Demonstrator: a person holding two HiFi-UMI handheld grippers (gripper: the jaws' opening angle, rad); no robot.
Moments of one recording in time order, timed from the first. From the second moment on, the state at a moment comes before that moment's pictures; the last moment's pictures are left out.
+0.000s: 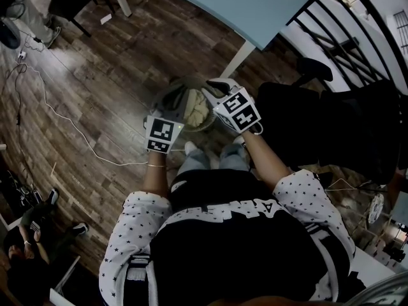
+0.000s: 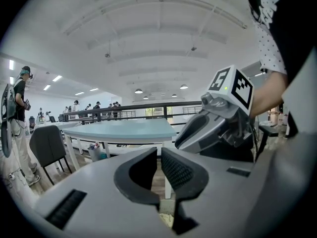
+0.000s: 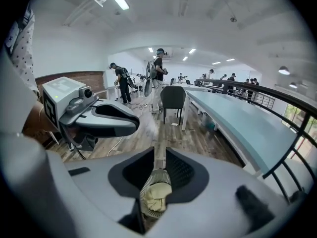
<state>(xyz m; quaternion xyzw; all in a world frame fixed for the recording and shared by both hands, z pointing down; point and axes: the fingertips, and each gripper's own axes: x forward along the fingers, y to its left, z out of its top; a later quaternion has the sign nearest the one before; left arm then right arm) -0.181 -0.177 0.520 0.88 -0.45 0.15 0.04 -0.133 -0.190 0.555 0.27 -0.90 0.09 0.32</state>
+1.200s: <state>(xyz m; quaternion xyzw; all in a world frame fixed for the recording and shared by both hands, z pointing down) -0.133 -0.157 0.478 0.89 -0.42 0.16 0.00 -0.089 -0.186 0.465 0.32 -0.93 0.05 0.19</state>
